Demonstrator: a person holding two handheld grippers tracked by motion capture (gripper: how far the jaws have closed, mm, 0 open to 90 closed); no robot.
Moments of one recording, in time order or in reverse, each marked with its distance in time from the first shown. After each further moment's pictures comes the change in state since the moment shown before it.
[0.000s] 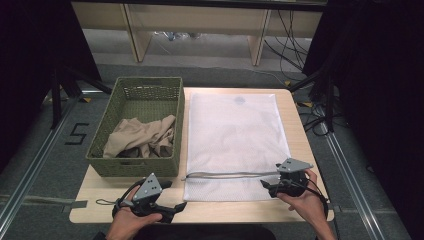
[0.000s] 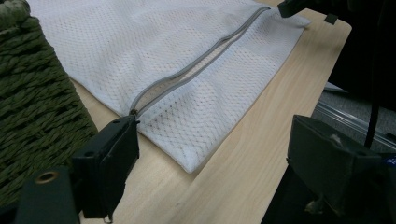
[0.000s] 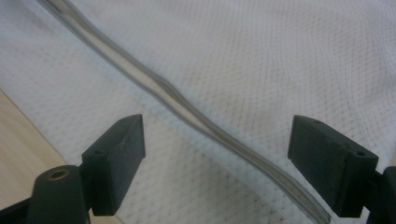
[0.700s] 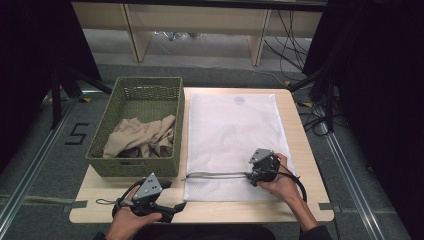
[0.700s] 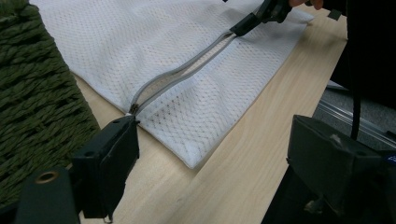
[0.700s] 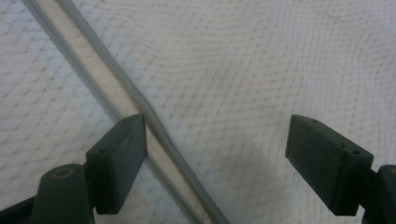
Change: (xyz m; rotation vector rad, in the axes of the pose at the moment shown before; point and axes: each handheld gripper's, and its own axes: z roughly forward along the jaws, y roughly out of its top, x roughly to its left) left arm 0.002 -0.001 0.001 0.009 -0.001 -0.015; right arm 0.006 0.042 0.074 0.157 -0.012 -0.249
